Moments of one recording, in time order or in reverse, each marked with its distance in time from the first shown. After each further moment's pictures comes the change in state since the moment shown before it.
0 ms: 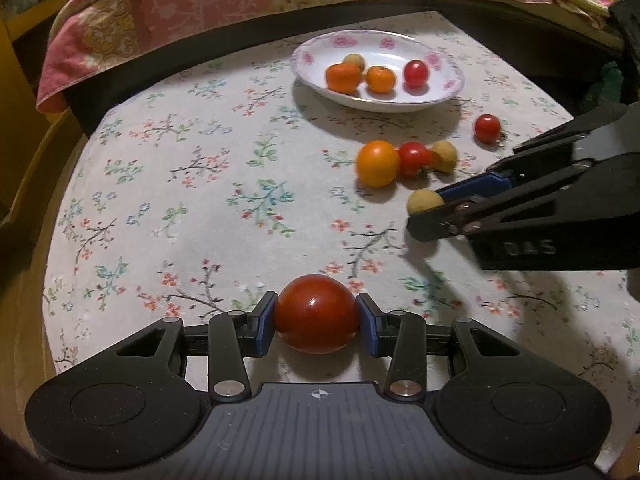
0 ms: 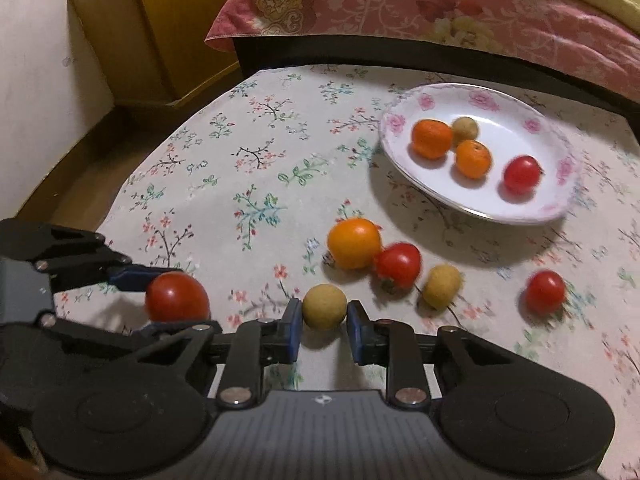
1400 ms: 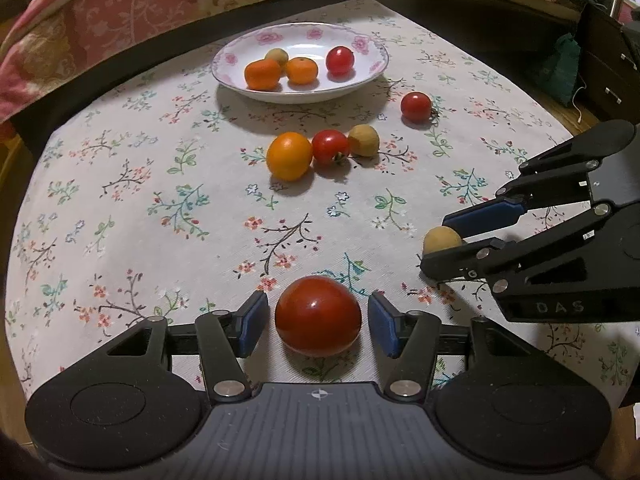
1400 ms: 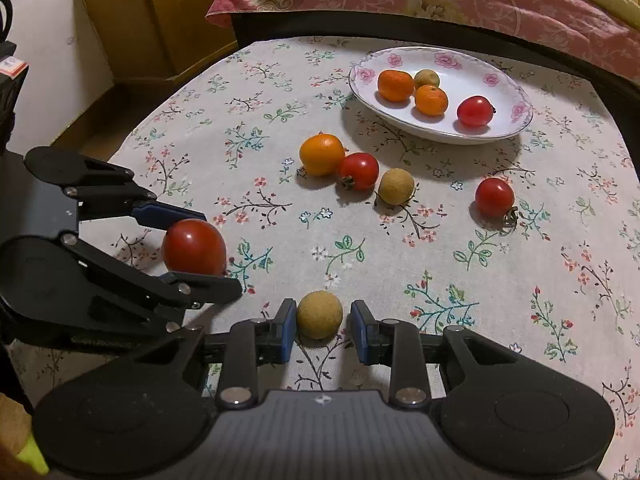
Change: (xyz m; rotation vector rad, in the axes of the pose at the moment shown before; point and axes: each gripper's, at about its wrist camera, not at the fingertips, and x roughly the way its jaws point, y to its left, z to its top) left arm 0.005 -0.034 -0.004 0.094 0.005 -0.085; right arm -0.028 -0.012 -0.054 -0.022 0.031 -0.025
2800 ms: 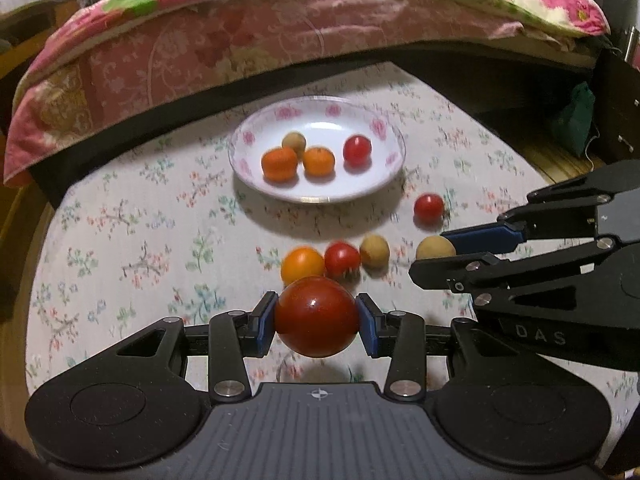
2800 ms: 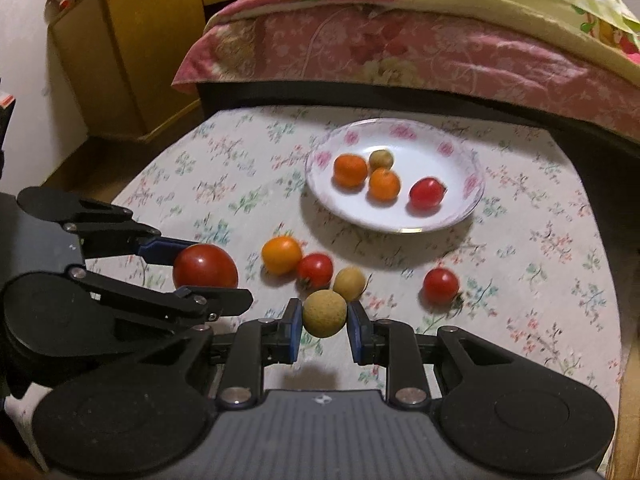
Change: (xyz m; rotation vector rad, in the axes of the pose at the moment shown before) left arm -0.017 0.002 0.060 -0.053 -0.116 0.040; right arm -0.030 -0.014 0.045 0.067 -0.131 -0.083
